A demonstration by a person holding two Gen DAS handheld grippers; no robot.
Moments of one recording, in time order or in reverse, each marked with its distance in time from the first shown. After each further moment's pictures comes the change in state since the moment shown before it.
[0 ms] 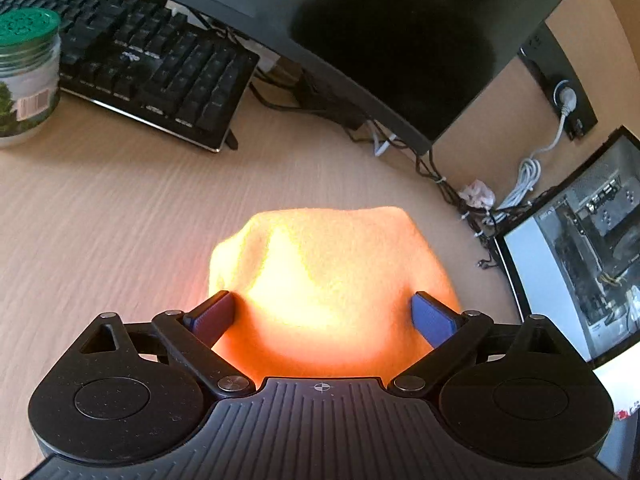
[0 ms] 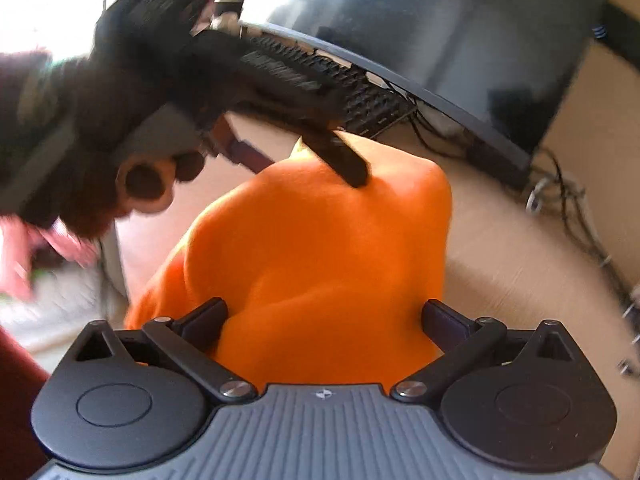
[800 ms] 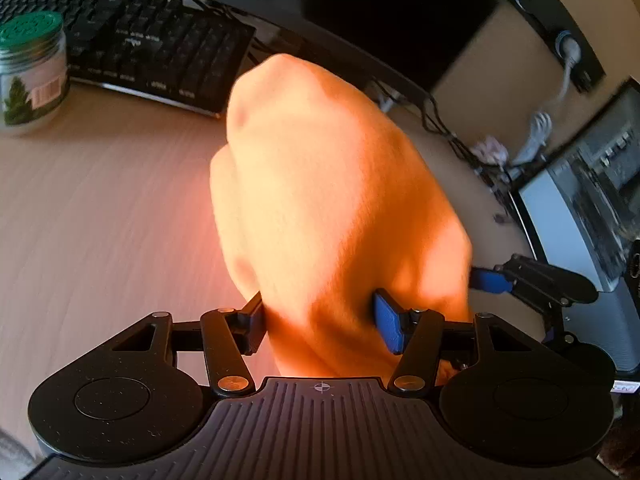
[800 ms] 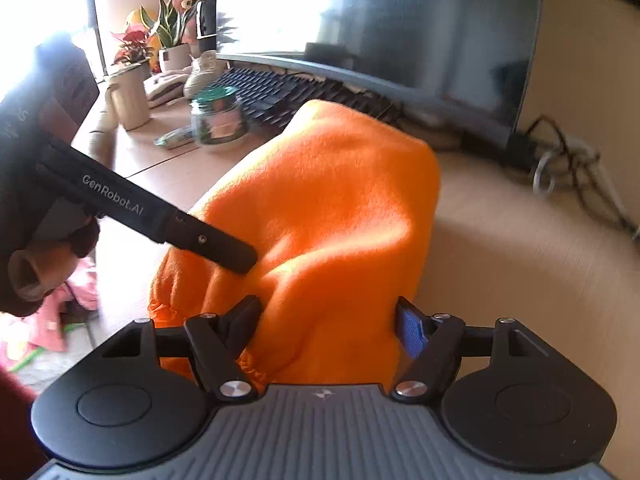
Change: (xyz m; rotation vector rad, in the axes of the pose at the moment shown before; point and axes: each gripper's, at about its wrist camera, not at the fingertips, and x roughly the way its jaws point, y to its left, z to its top) left arm -0.002 -0.018 -0.016 0.083 0.091 0.076; right arm 0.032 -0.057 0.016 0.052 -0.050 0.081
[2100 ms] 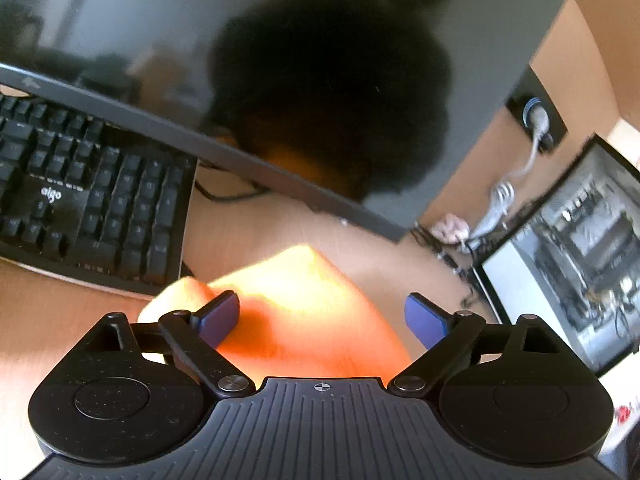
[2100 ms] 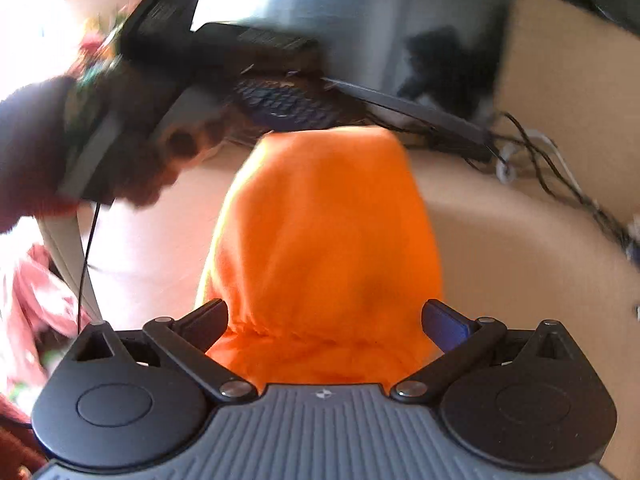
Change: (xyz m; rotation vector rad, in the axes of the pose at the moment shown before) left arm 0.024 0.021 0.105 0.109 -0.124 -0.188; right arm -0.026 0.055 -0.018 0.158 0.011 -0.181
